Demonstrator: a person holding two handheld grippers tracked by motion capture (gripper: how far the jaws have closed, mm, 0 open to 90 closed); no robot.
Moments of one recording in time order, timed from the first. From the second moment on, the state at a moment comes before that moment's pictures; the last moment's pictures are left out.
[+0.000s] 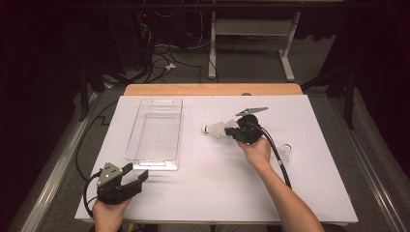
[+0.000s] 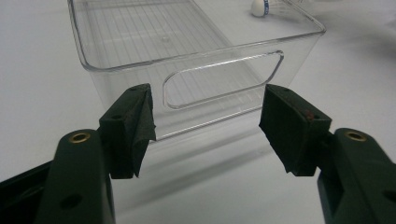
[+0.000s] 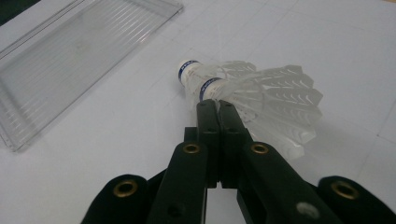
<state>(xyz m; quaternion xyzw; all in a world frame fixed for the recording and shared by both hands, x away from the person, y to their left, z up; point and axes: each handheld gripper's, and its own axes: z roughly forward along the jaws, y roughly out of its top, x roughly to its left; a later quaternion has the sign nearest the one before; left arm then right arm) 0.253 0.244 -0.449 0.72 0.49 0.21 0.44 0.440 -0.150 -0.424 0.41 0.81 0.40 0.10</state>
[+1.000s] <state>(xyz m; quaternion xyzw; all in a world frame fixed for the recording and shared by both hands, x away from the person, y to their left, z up) 0.253 0.243 -0.450 0.73 0.49 0.21 0.43 0.449 -0.139 -0.442 0.42 0.80 0.41 0.09</state>
